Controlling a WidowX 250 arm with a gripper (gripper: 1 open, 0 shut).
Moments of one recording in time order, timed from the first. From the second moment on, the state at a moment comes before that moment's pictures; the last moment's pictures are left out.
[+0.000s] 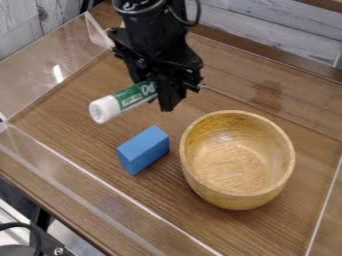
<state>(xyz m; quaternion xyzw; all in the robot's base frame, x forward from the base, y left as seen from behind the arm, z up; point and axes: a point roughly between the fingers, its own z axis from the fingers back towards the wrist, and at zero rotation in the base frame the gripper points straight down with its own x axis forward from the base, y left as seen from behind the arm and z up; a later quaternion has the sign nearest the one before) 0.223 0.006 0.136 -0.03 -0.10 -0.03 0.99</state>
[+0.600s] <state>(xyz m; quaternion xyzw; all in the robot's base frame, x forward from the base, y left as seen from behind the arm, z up) 0.234 0.011 0.122 -0.03 -0.12 -0.02 0.99</state>
